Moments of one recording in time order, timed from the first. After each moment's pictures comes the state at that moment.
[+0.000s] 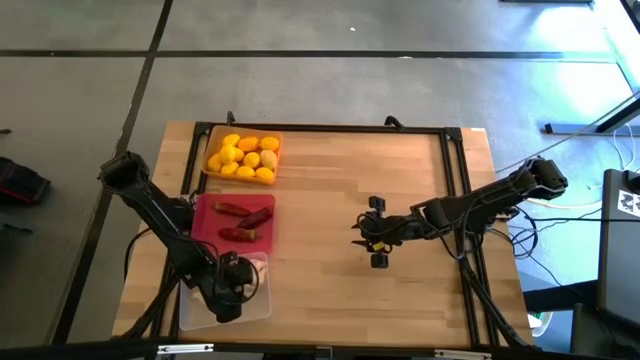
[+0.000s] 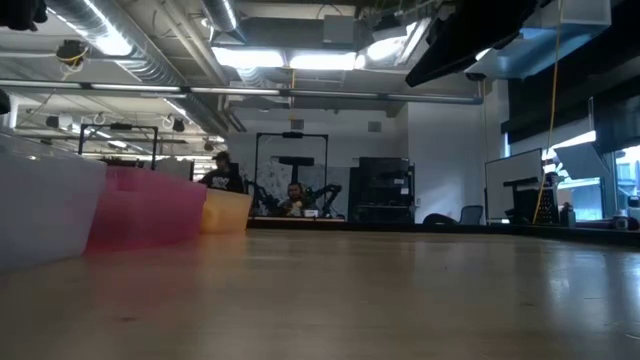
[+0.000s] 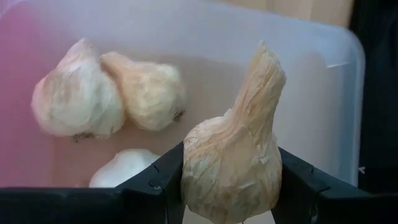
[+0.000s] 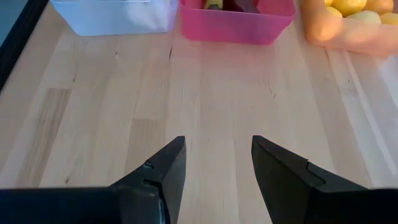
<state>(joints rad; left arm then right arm) -0.84 1.45 0.81 -0.48 -0.19 -1.11 0.33 1.38 0.99 -0.35 0.28 0.15</state>
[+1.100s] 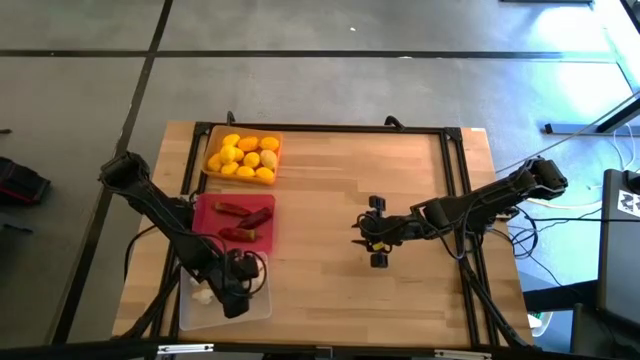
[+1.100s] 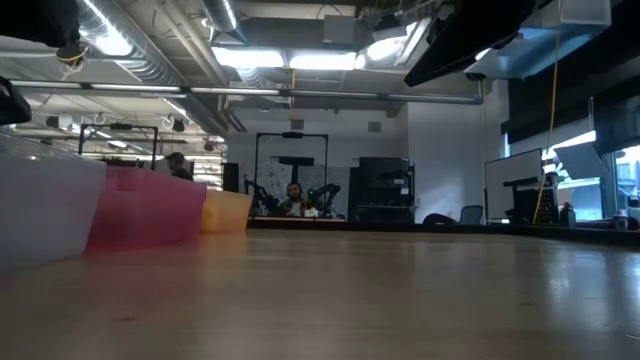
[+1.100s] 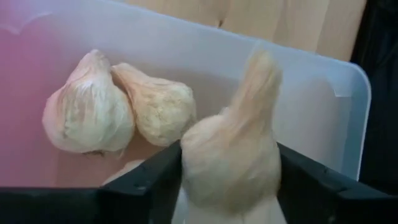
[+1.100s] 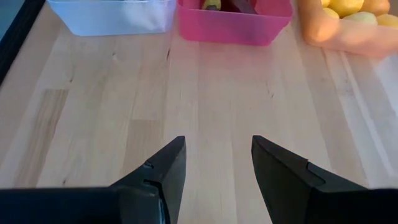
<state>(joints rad) -0.76 1.45 0.81 -0.47 -0.13 -1.11 0.33 1.38 0.99 -0.35 0.28 0.15</state>
